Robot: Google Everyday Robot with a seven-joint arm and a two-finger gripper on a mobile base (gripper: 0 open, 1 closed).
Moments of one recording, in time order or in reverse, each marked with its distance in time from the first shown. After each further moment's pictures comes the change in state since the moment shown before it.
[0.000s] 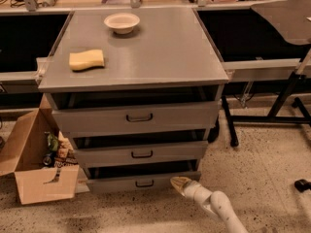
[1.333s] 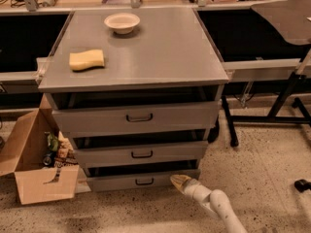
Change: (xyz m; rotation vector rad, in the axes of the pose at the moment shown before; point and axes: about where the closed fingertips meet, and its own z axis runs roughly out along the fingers) arm -0.003 -0.010 0.006 0.019 -0.017 0.004
